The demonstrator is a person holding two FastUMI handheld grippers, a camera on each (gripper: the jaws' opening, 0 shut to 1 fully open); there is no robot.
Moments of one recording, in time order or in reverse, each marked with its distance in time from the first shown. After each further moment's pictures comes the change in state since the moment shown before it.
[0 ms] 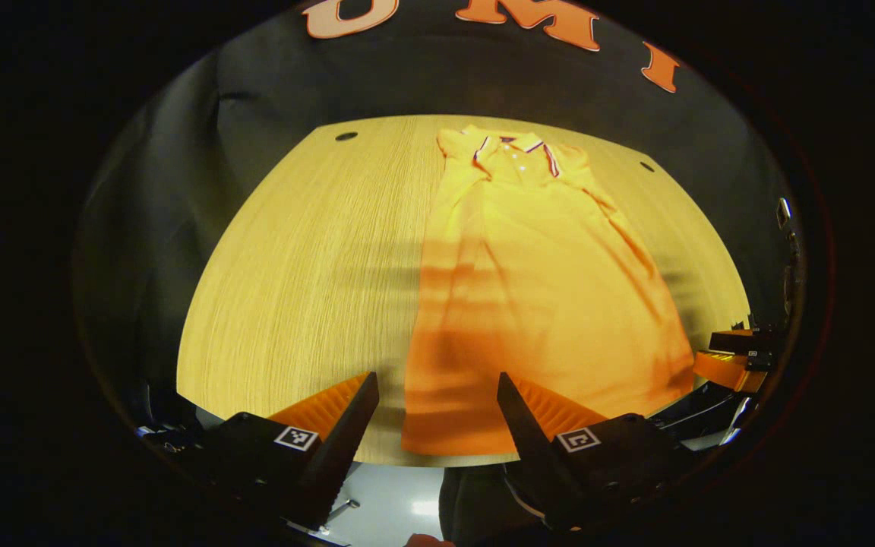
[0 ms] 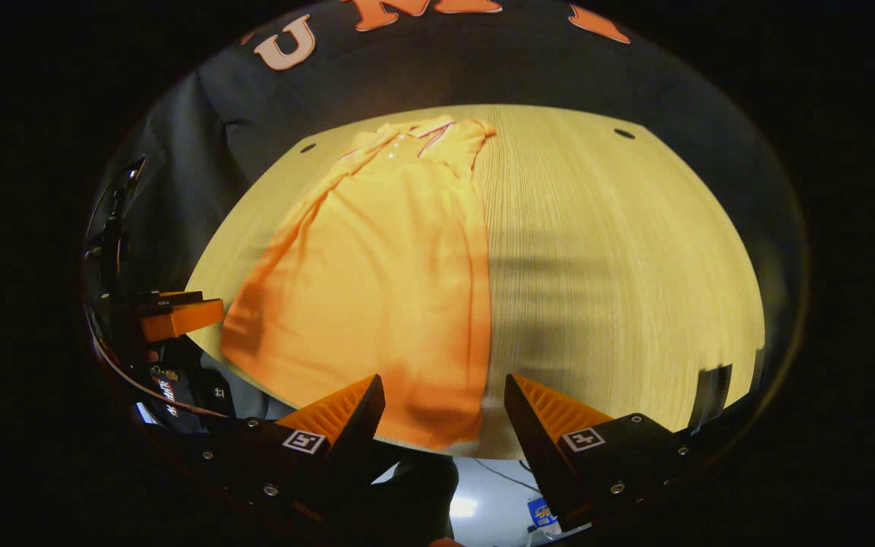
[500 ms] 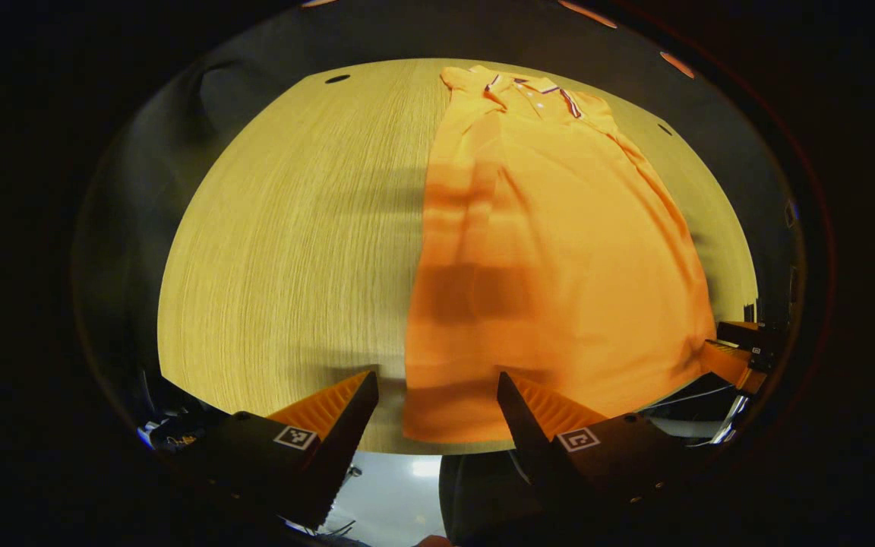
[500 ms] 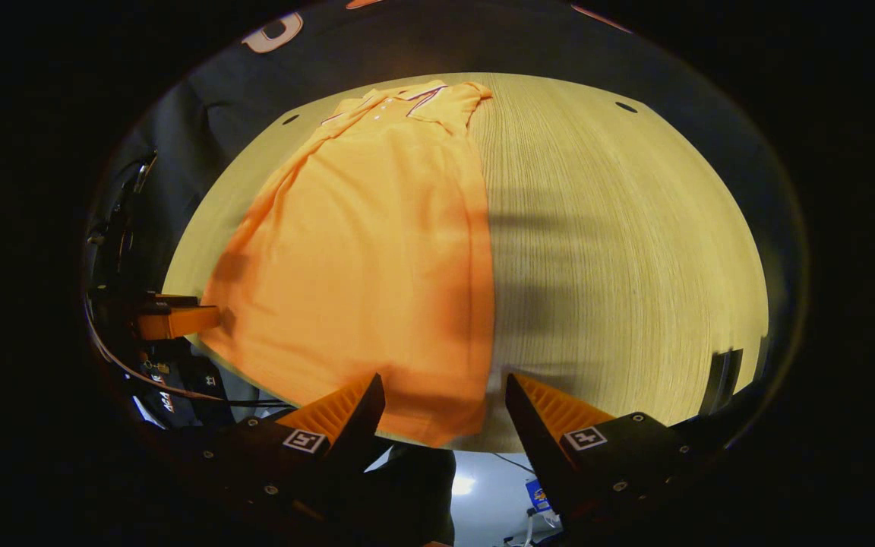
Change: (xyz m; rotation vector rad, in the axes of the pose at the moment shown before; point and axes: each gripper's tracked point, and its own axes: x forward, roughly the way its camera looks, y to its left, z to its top) left arm 0.038 -0.010 0.000 0.008 0.215 -0.029; right arm 0.016 0.000 -0.018 0.006 0.106 -0.027
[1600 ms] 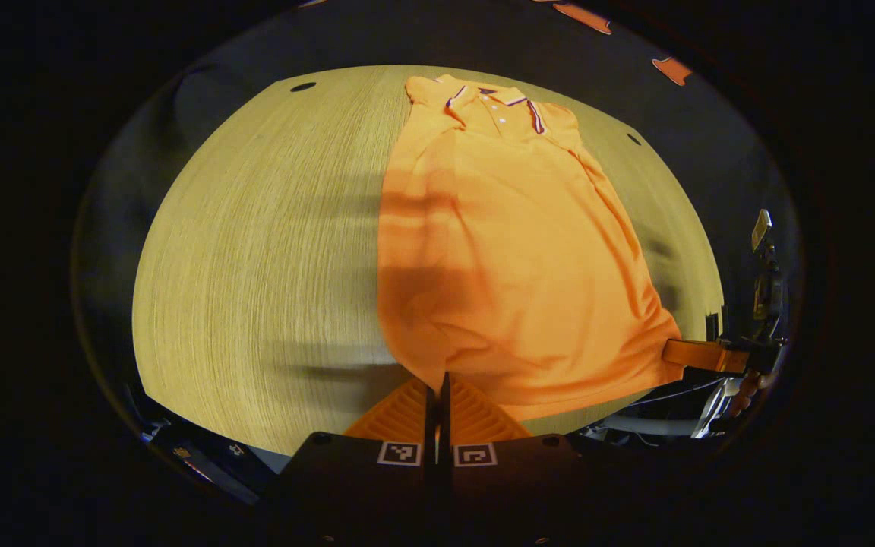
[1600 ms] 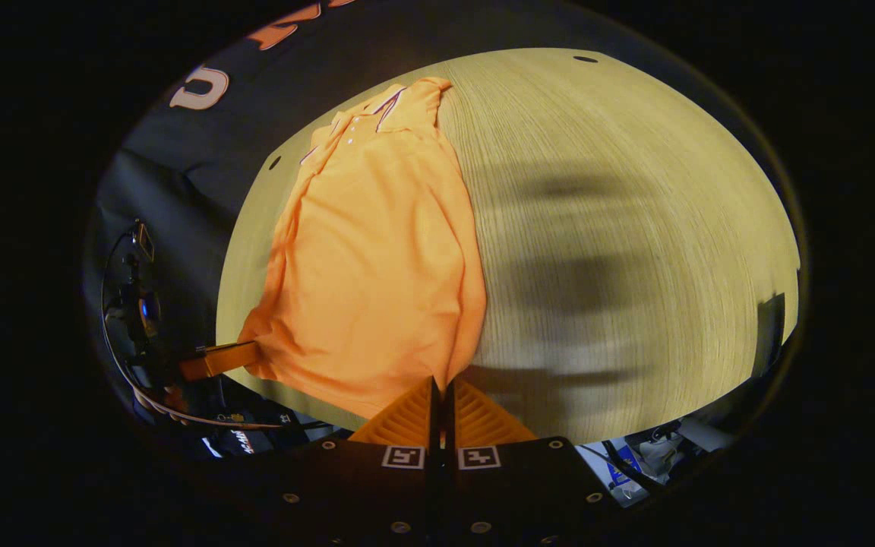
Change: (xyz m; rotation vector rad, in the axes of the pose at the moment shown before) left arm -0.034 -0.028 0.040 -0.004 -0.077 -0.153; right arm -0.011 0.016 0.030 0.296 0.013 0.214
